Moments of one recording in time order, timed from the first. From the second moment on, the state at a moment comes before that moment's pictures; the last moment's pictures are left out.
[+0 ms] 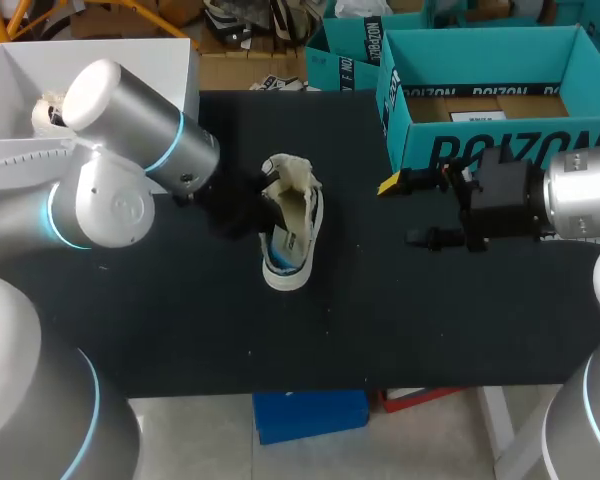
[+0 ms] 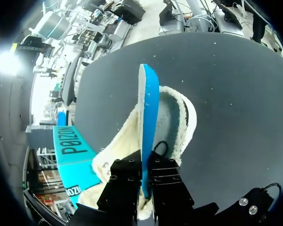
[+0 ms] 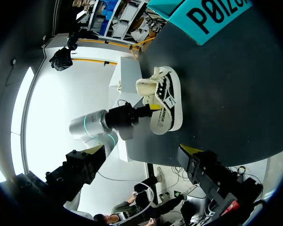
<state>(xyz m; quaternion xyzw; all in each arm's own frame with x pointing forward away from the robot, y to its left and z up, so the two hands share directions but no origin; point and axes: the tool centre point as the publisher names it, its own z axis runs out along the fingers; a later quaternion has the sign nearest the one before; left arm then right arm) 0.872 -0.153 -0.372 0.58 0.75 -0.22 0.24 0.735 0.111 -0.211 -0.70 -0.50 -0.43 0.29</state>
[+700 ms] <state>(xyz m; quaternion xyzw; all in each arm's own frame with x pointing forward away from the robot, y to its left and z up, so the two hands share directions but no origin) 0.836 -0.162 -0.347 0.58 0.71 -0.32 0.25 0.735 0.111 -0.211 -0.70 -0.50 -0.43 0.29</state>
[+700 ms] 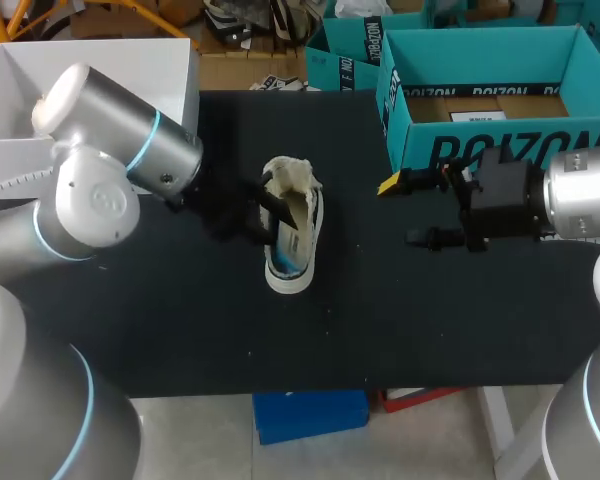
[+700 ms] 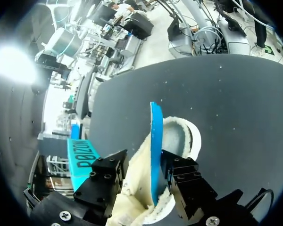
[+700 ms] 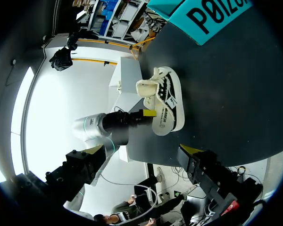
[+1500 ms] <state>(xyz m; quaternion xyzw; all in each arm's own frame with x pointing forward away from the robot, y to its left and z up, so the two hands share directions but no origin) 0.841 -0.159 -0.360 0.60 0.72 -0.28 0.23 0.735 0.111 -0.211 -0.70 -0.50 -0.43 0.29</state>
